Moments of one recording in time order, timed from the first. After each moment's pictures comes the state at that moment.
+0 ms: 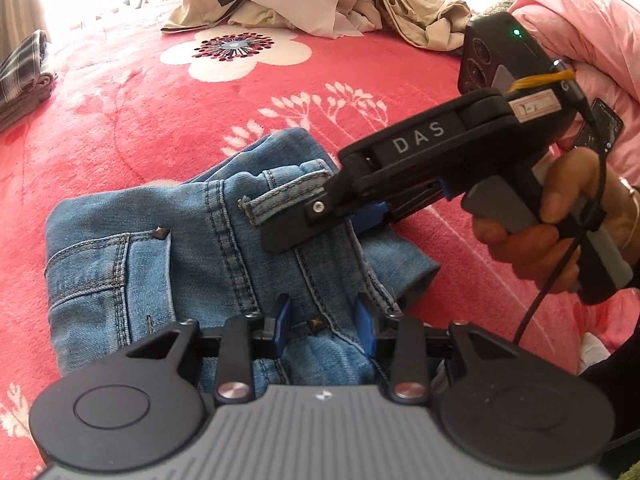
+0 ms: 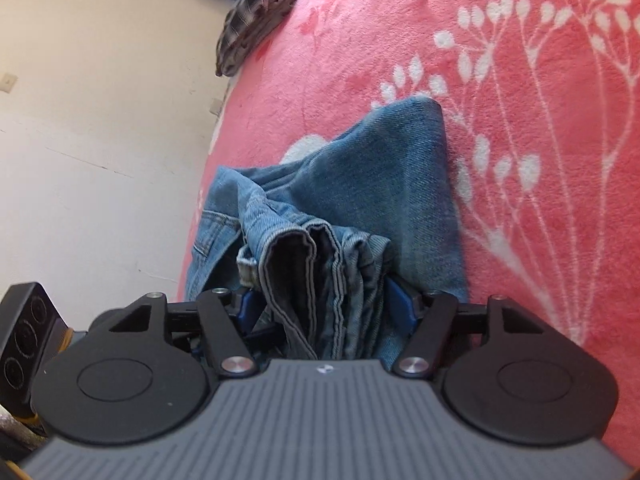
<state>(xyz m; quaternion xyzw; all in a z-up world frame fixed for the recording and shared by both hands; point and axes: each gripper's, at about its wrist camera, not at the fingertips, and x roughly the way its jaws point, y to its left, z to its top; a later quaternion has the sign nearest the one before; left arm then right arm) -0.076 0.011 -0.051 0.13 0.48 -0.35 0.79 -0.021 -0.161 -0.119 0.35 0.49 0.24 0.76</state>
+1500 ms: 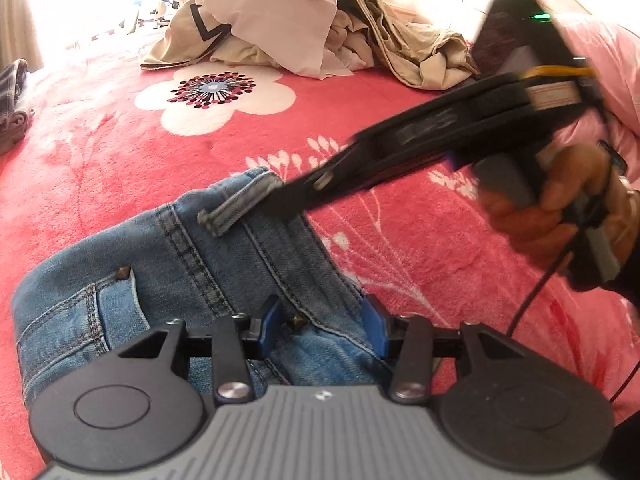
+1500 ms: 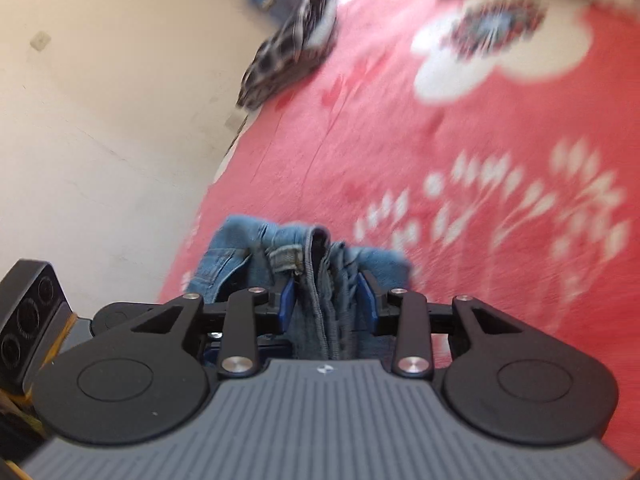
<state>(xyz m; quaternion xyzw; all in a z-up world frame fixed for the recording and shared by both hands) -0.041 -0.036 -0.052 0.10 0.44 -0.37 0.81 0.009 -0.214 -0.069 0.25 0.42 0.26 0.83</state>
